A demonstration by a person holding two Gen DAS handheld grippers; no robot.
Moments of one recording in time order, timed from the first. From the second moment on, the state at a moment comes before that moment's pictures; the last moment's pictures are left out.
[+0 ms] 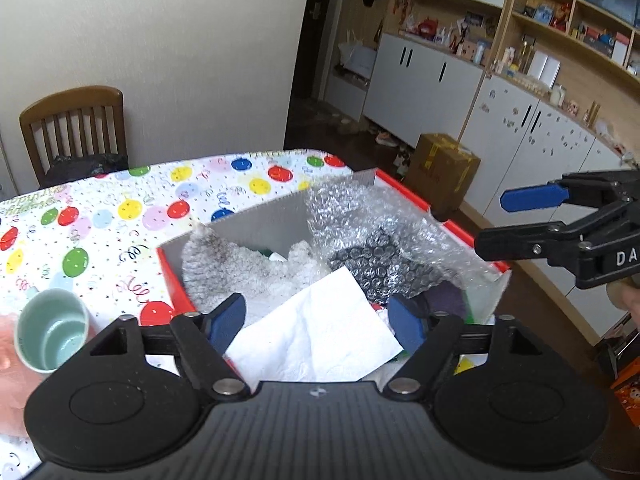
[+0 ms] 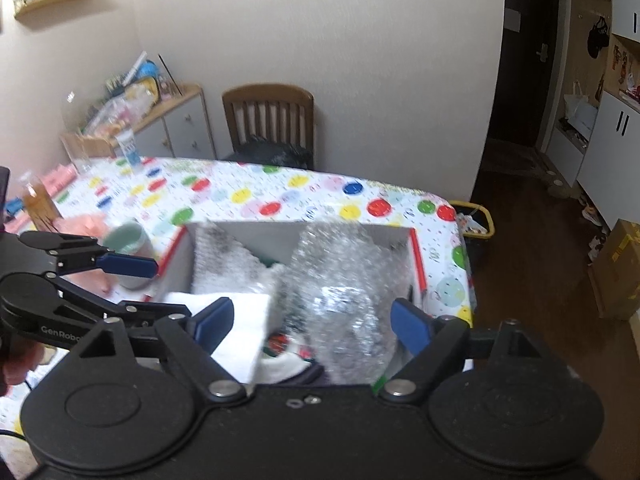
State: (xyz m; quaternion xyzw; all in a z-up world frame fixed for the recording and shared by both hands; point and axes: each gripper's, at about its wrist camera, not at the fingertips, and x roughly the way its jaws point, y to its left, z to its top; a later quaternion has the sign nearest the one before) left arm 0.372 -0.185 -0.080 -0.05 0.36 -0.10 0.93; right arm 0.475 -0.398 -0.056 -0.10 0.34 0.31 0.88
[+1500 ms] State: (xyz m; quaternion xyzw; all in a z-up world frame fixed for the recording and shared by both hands) left arm 0.243 0.046 -0.095 -0.05 0.30 0.00 0.95; right arm 0.306 -0.198 -0.113 -0.08 0.36 0.35 0.86
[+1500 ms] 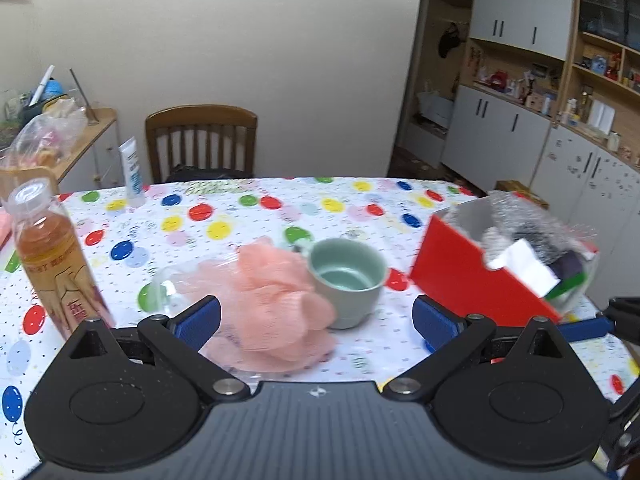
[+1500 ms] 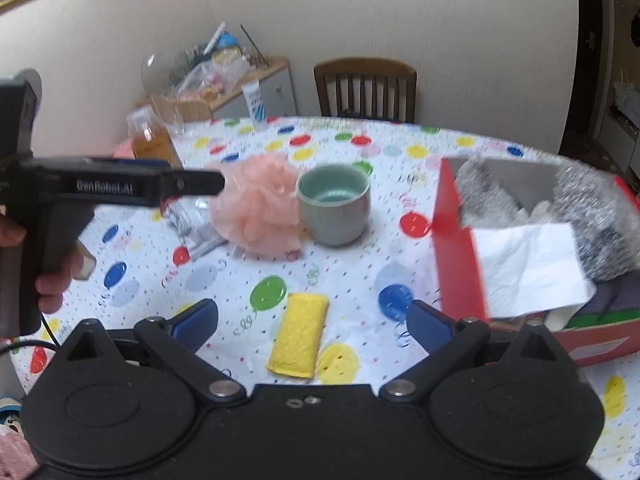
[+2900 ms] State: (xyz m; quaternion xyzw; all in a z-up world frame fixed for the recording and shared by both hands) left arm 0.336 0.060 -0.171 0.00 0.35 0.03 0.94; right arm 0.328 -0.116 -0.206 -0.15 0.44 0.30 0.83
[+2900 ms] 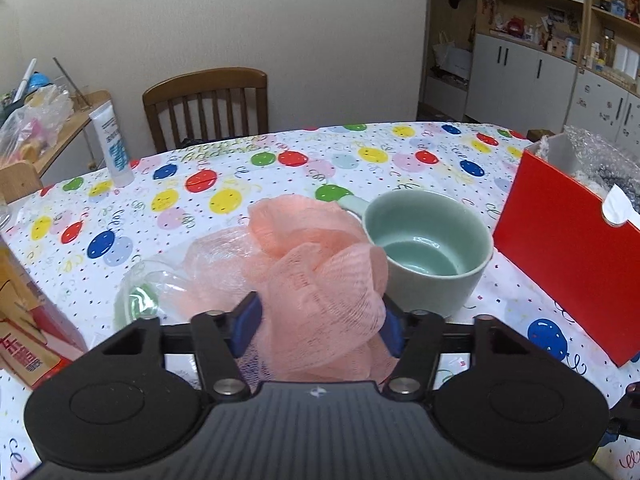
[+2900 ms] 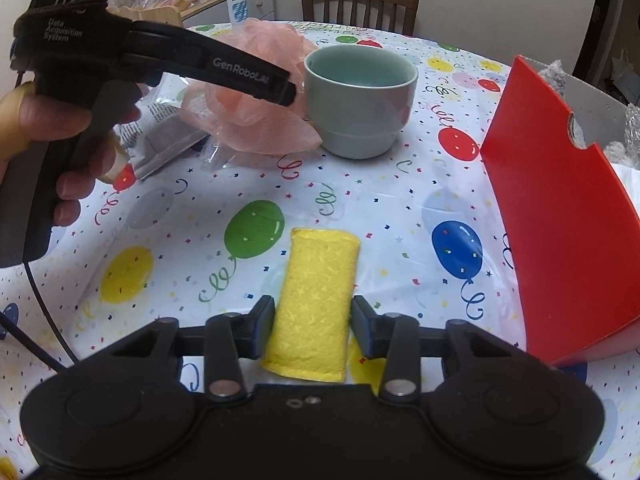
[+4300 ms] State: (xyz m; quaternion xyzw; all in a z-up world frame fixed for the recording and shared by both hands) left arm 0.259 0.042 -0.076 -0.09 0.27 -0.01 0.96; right arm 0.307 -0.217 -0.096 0.02 0.39 0.30 0.87
